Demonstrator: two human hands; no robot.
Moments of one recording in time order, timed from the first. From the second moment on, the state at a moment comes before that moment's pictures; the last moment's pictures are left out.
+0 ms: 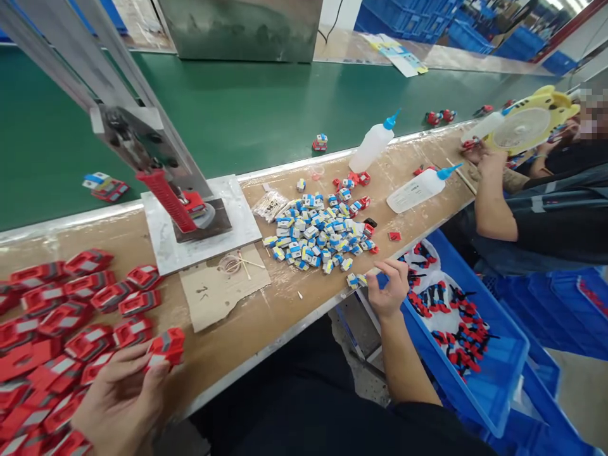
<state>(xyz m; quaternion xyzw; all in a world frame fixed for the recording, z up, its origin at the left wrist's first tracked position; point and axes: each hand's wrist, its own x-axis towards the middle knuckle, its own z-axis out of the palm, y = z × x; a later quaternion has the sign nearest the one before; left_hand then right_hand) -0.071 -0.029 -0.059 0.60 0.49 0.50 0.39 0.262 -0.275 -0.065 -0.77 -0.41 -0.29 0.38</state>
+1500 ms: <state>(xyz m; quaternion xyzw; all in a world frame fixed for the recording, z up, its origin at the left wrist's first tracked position) -0.086 -0.034 -0.091 0.71 0.30 0.52 0.37 0.365 0.019 -0.015 -0.64 -0.74 0.11 -0.17</state>
